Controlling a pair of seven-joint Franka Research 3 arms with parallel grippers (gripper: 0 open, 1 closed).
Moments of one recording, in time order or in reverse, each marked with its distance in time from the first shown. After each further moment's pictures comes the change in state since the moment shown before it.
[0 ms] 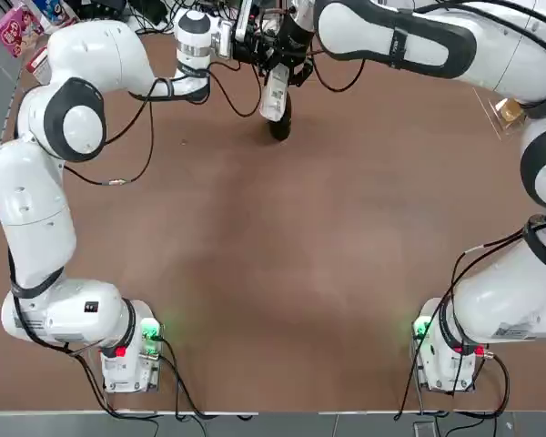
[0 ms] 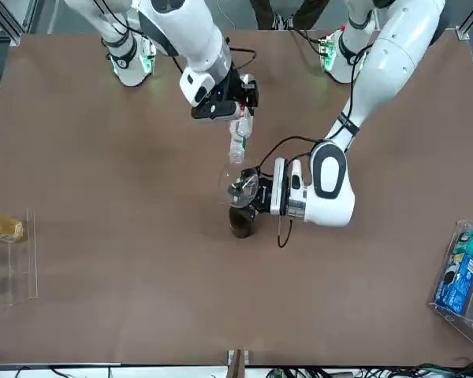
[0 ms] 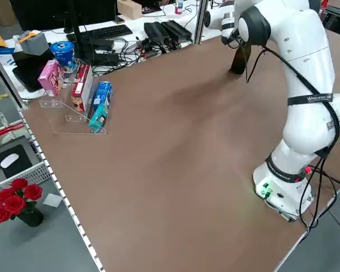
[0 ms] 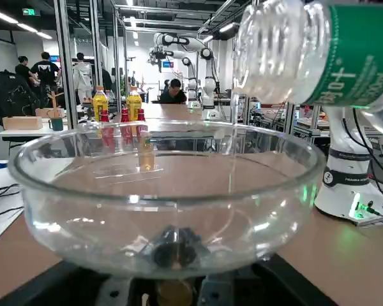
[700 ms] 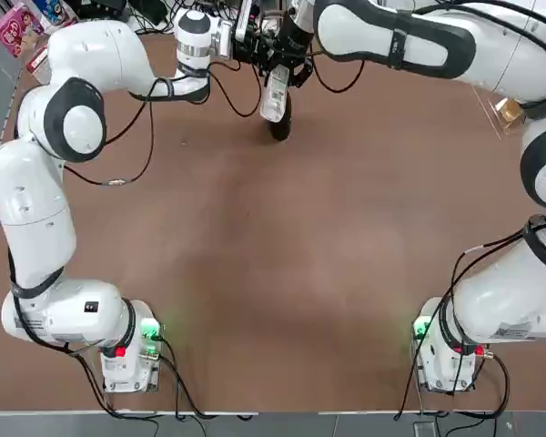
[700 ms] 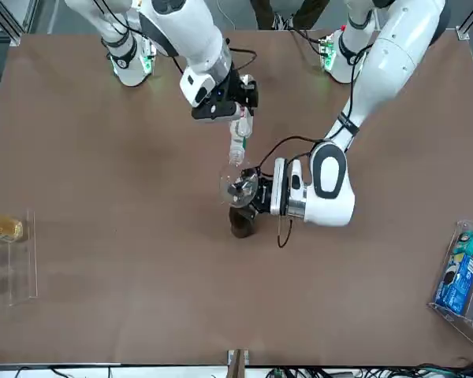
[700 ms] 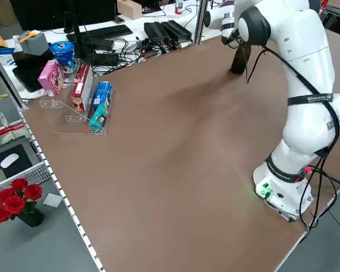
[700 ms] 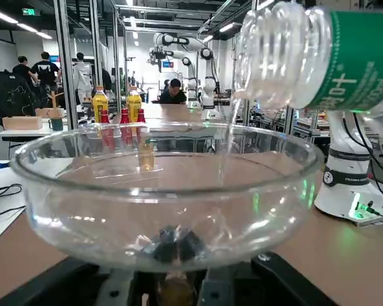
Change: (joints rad) left arm 0.000 0.000 0.000 0.000 0.000 0.000 0.000; right arm 0.000 0.000 0.000 -0.005 0.009 0.003 -0.003
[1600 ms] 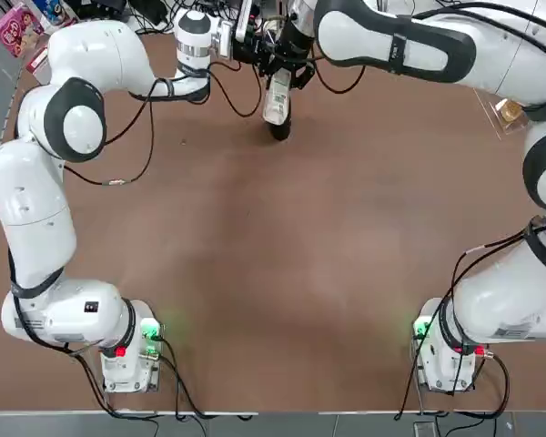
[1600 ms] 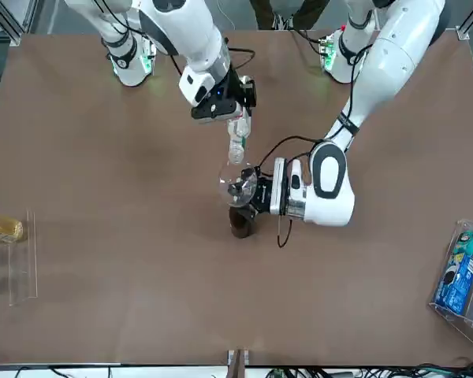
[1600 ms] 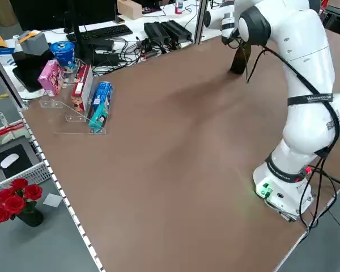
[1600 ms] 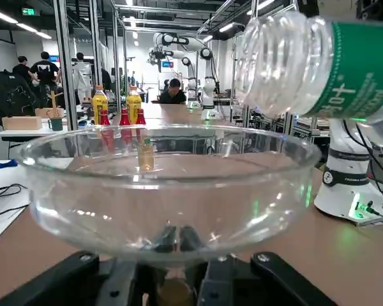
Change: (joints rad) left arm -0.001 0.000 0.000 0.000 0.000 0.000 0.000; right arm -0.004 -0.013 -0.003 -0.025 0.000 0.009 -0.027
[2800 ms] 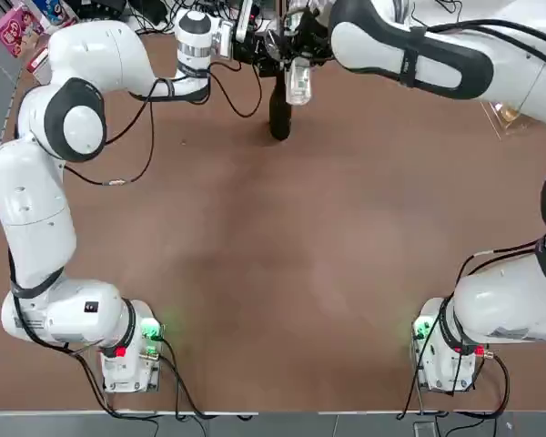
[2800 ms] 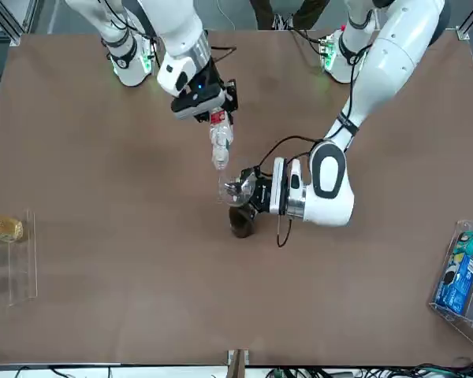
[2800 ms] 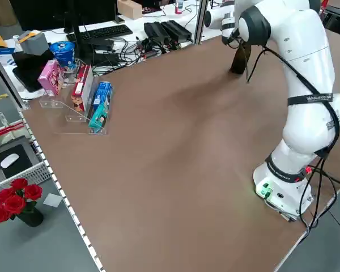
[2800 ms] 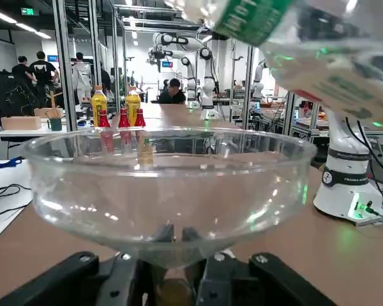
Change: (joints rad) left arm -0.002 0.000 0.000 0.000 0.000 0.000 0.000; right arm -0.037 -0.184 -0.074 -0.123 0.007 0.074 -0.240
